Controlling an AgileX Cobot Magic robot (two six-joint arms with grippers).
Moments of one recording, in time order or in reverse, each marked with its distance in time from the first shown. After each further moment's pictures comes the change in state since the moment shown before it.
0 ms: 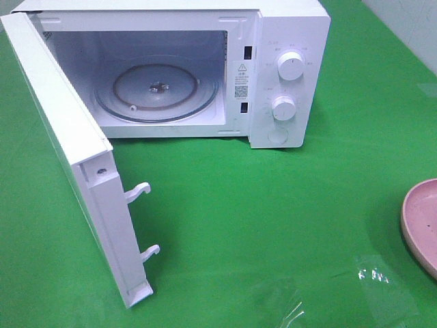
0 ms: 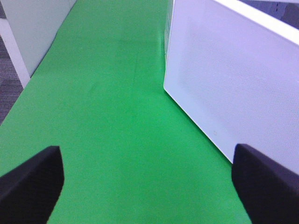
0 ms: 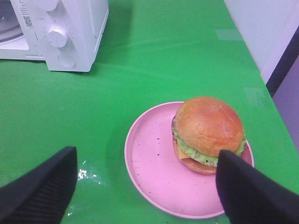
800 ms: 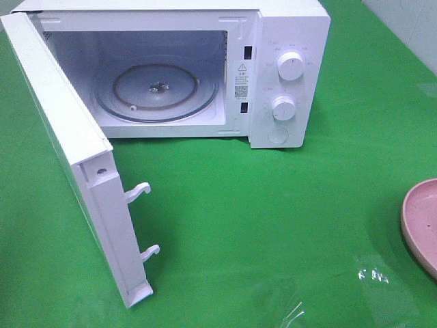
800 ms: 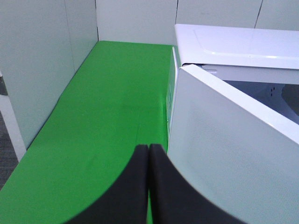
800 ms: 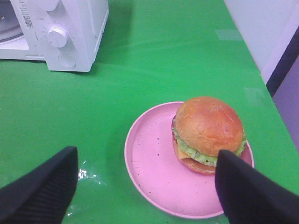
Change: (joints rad) left arm 0.000 0.301 0.034 0.014 -0.508 -0.003; right arm 0.000 0.000 0.000 0.000 0.000 0.000
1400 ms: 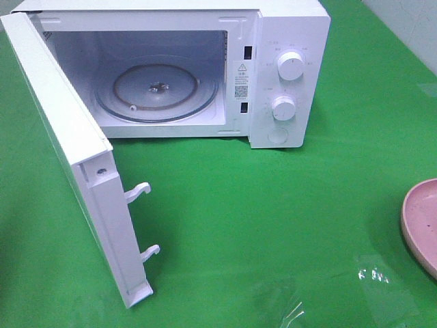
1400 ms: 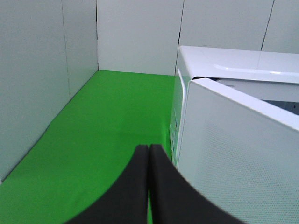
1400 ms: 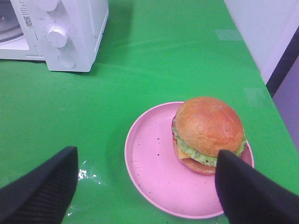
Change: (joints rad) left arm 0.000 0.325 0.326 -0.017 -0.810 0.000; right arm 0.000 0.000 0.000 0.000 0.000 0.000
